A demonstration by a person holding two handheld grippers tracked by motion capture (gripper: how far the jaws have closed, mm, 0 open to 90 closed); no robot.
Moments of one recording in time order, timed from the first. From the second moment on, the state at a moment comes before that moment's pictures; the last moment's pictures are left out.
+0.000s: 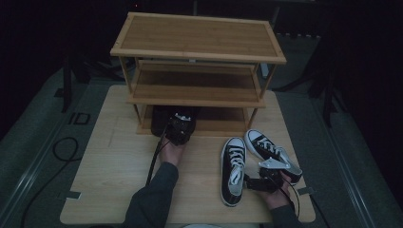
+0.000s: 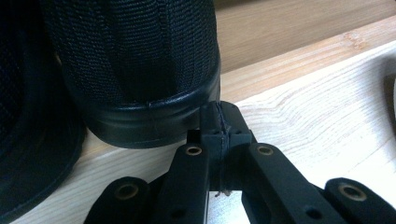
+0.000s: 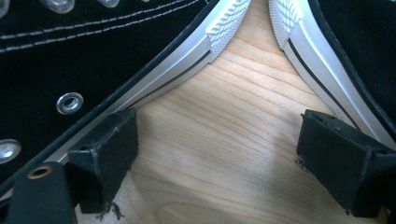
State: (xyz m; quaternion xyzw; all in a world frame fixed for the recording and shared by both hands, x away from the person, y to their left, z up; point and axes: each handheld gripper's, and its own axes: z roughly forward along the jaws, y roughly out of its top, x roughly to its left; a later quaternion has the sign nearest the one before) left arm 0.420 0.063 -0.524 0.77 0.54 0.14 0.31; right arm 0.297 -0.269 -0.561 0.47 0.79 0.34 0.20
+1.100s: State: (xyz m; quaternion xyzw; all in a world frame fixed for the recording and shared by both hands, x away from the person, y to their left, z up) left arm 0.380 0.129 -0.536 0.78 0.52 0.16 0.32; right arm 0.297 -0.269 -0.561 0.47 0.79 0.34 0.20
